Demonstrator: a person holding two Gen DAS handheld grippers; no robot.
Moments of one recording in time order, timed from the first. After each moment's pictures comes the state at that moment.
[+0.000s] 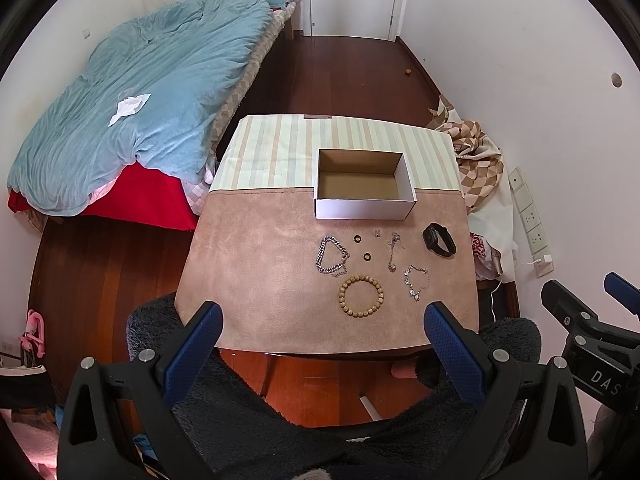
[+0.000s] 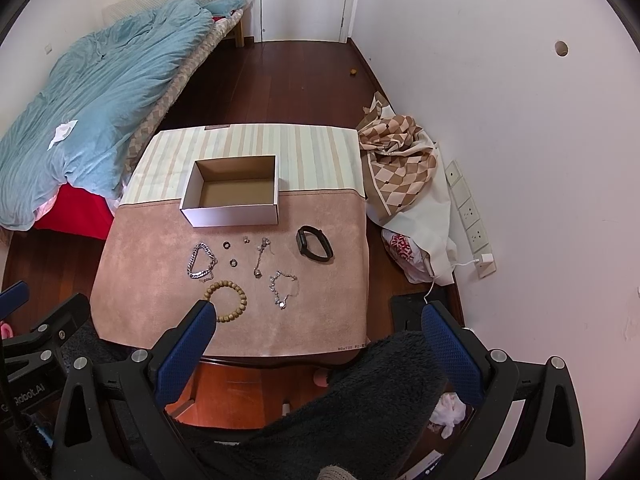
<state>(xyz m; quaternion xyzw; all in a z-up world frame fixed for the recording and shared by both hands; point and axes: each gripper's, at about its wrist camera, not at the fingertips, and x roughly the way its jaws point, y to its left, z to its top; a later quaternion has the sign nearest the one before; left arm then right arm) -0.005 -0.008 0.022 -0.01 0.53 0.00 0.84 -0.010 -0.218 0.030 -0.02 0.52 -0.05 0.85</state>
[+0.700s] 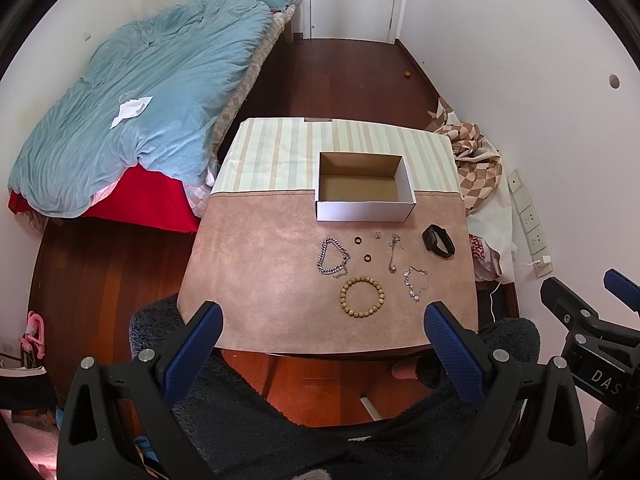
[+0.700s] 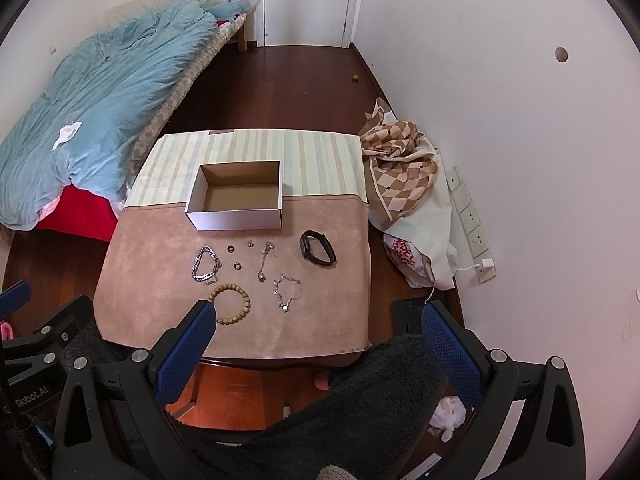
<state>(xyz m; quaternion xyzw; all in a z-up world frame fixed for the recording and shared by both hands) -0.010 -0.004 0.026 -0.01 0.53 0.00 0.85 -0.012 -0.218 0.038 -0.02 0.52 -0.04 0.86</state>
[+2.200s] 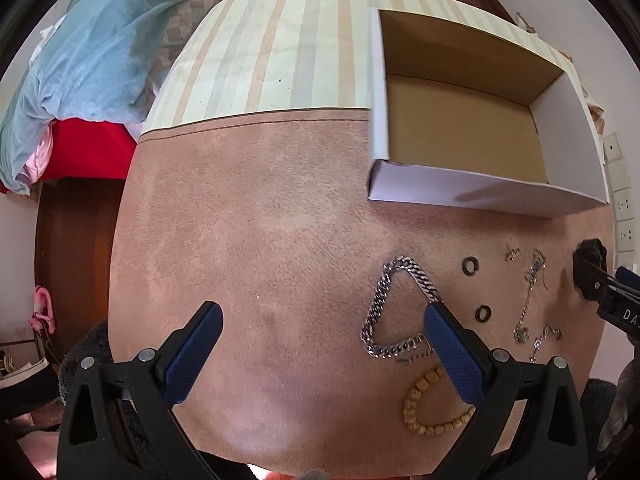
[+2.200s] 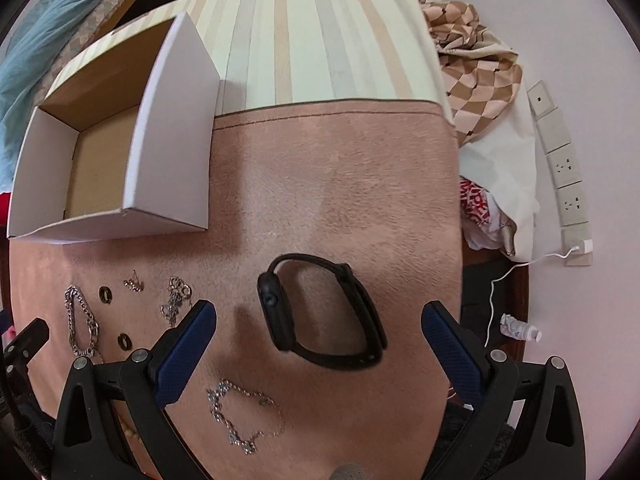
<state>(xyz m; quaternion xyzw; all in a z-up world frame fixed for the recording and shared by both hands) 0.168 0.018 -0.227 0.00 0.67 0.06 0.74 0.209 -0.256 -0.263 0.02 0.67 -0.02 0.74</state>
